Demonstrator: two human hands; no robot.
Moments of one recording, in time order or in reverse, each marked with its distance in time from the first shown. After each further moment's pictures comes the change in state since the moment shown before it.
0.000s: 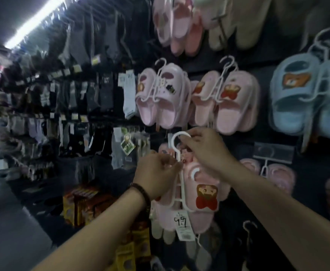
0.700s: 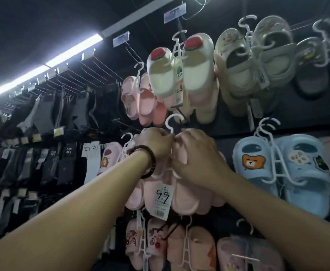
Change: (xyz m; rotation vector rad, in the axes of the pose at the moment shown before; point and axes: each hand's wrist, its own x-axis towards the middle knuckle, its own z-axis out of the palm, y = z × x) left_hand 0.235 0.173 -0.055 -0.013 0.165 0.076; right_hand 0.114 -0.080 -0.115 -0.834 0.296 -0.430
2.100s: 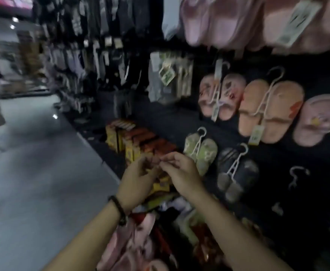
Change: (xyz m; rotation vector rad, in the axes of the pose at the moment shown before) left_hand -0.447 -0.295 -0.030 -0.274 -0.164 -0.539; right_hand -0.362 -0.214 0.221 1.224 -0.749 0.603
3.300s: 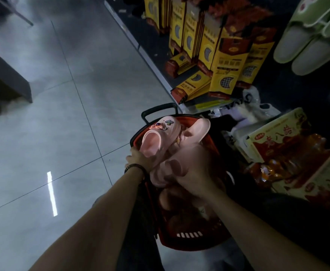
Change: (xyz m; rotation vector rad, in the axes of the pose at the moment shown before) left_hand -0.114 -0.432 -0.016 0.407 0.121 -1.281; right_hand -0.084 0.374 0.215 -0.635 -0.332 0.492
